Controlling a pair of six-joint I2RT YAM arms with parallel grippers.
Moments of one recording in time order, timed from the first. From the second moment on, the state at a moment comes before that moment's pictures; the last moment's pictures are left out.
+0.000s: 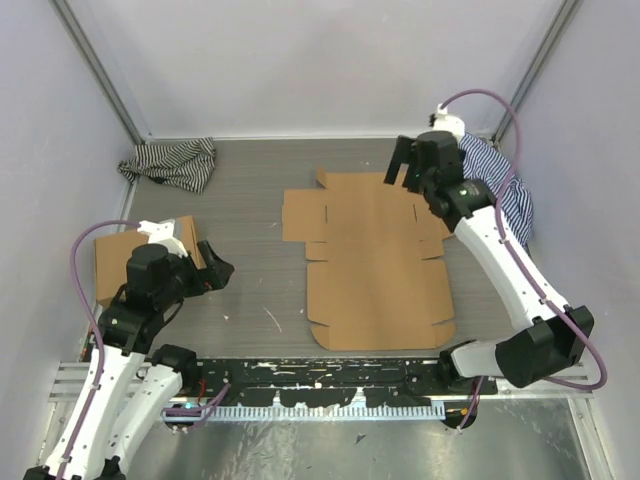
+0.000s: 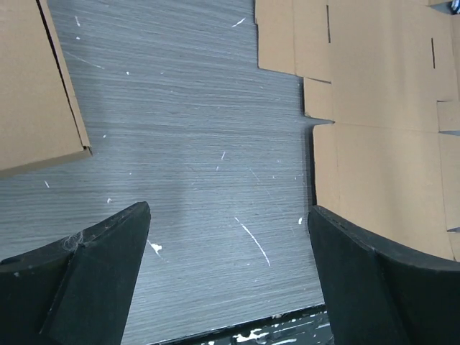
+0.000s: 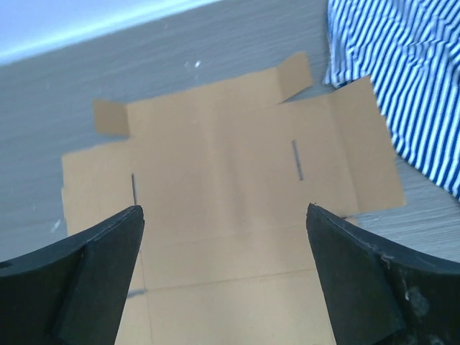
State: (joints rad) left arm -0.27 0.54 0.69 -0.71 0.05 -0.48; right arm 0.39 1.33 1.36 -0.58 0.35 0.40
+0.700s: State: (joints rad) left arm -0.26 0.85 0.67 -0.43 0.13 -0.67; right arm -0.18 1.37 1.10 -0.57 0.04 0.59
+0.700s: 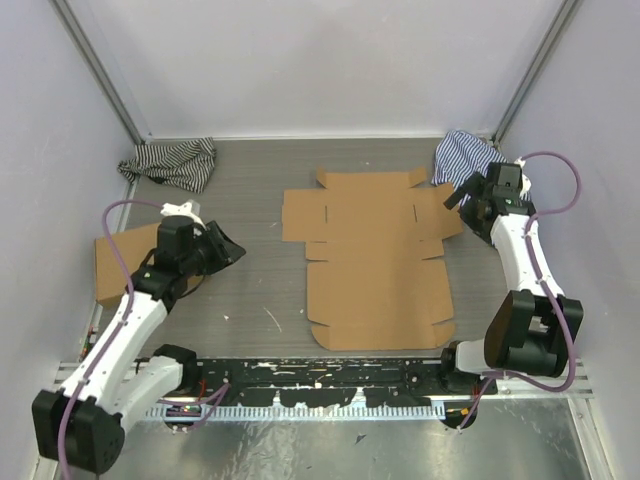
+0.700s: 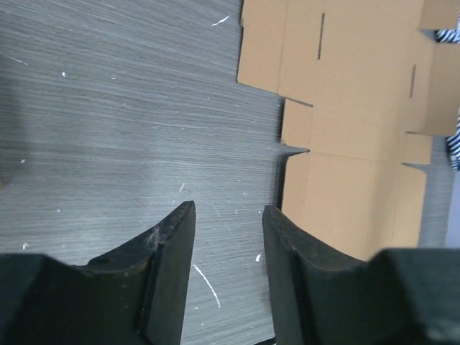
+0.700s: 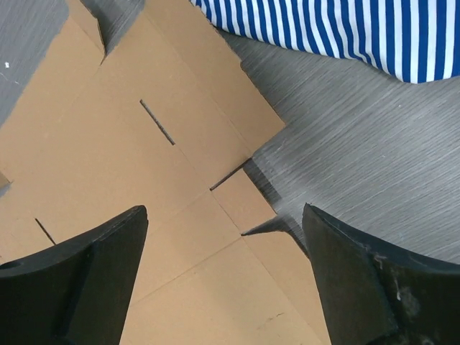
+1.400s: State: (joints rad) left arm -0.26 1.00 0.64 -0.31 0.21 -0.74; right arm -0.18 1.50 0.86 -0.43 0.01 0.52
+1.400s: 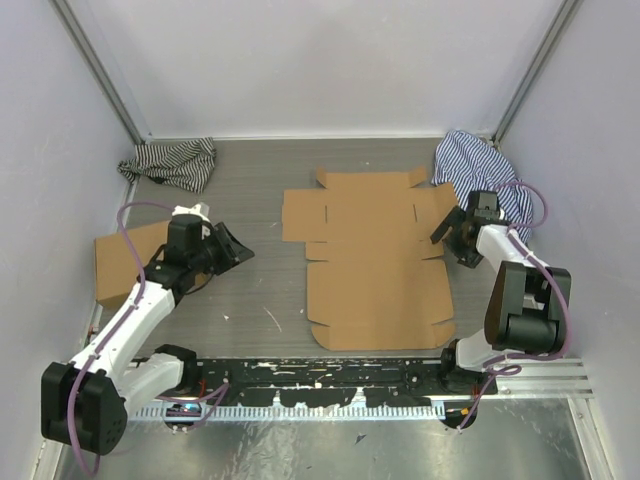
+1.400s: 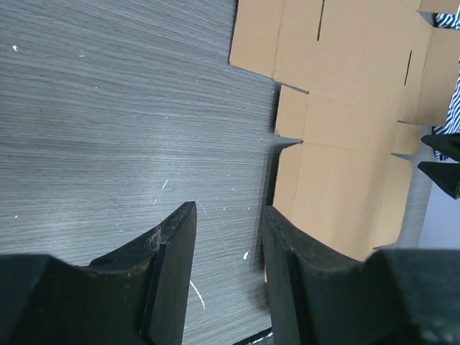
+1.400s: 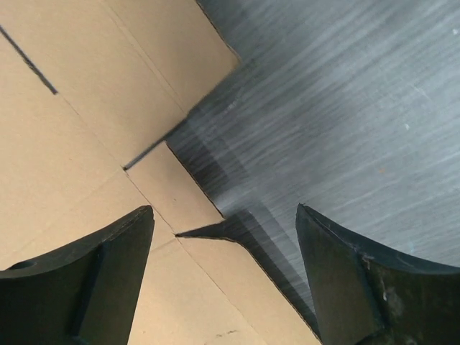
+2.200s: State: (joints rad) left arm -0.26 0.96 0.57 -0.31 0.23 -0.74; right arm -0.05 1.54 0.85 -0.30 -0.04 0.45
